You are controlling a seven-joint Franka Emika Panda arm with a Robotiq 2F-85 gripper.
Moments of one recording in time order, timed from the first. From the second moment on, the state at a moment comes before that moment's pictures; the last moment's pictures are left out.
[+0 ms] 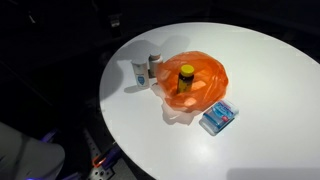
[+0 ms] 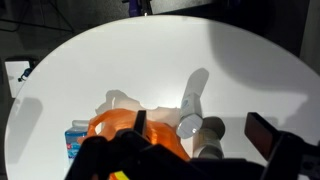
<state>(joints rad) -0.08 -0.56 0.08 -2.54 -0.09 1.87 0.22</state>
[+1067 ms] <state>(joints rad) -0.08 -0.47 0.05 -2.61 -0.10 2.14 0.25</state>
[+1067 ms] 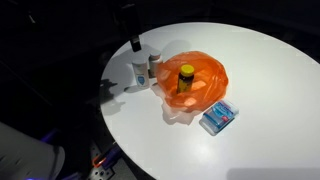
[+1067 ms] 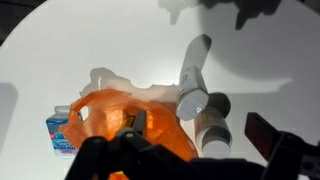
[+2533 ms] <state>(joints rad) -0.08 -0.35 0.00 -2.65 -0.09 2.31 0.23</state>
